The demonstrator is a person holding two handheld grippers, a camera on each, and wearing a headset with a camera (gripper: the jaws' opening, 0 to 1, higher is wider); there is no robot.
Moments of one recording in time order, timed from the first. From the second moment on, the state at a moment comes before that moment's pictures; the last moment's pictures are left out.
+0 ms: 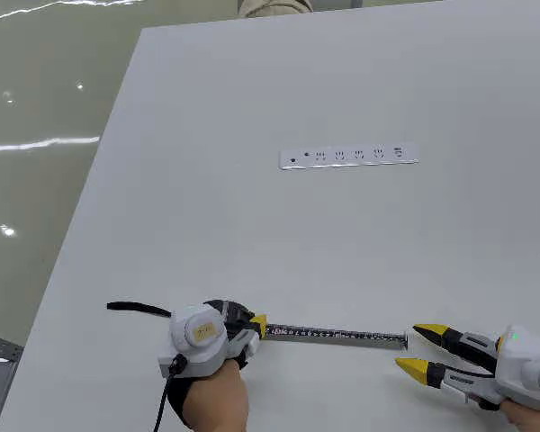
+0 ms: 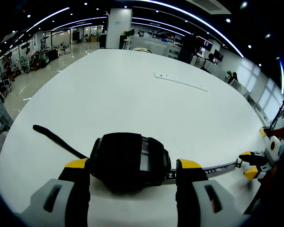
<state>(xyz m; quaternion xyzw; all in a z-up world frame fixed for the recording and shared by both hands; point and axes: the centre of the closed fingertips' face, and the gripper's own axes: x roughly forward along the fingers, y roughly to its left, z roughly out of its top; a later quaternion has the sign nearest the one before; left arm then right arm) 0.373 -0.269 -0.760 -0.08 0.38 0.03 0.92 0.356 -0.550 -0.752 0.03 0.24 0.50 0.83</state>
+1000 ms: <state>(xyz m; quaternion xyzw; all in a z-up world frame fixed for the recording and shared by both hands) 0.374 -0.266 -0.763 -0.08 0.38 0.03 0.92 0.362 -0.541 -0.765 0.05 0.25 0.51 0.82</state>
